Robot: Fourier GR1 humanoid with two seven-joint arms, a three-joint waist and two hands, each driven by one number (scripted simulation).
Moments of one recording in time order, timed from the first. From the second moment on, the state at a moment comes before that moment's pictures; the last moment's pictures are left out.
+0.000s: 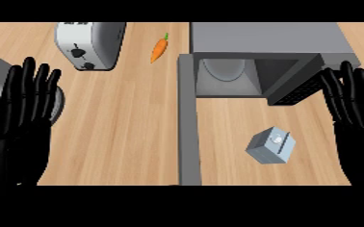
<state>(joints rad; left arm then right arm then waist) 0.01 0.07 -0.03 -2.10 0.01 0.03 -0.02 0.03 -0.14 0.00 -2.10 -0.04 0.04 -0.01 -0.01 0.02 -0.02</state>
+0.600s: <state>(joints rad) 0.06 0.09 0.04 -2.13 0.14 -0.02 0.08 -0.05 -0.01 0.38 -2.15 0.26 -0.46 0.22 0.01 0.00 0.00</state>
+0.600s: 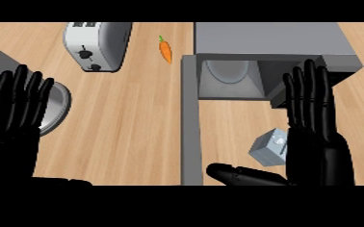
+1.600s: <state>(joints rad) 0.29 0.10 0.20 -2.21 0.32 -0.20 0.03 -0.02 -0.02 0.54 -2.06 0.52 -0.80 0.34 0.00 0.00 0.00</state>
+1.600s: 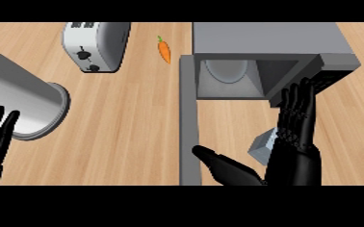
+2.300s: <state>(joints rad) 0.35 0.08 0.24 -2.24 0.36 -0.27 0.02 0.18 -0.05 0.41 -1.91 0.19 -0.83 -0.03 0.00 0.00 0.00</state>
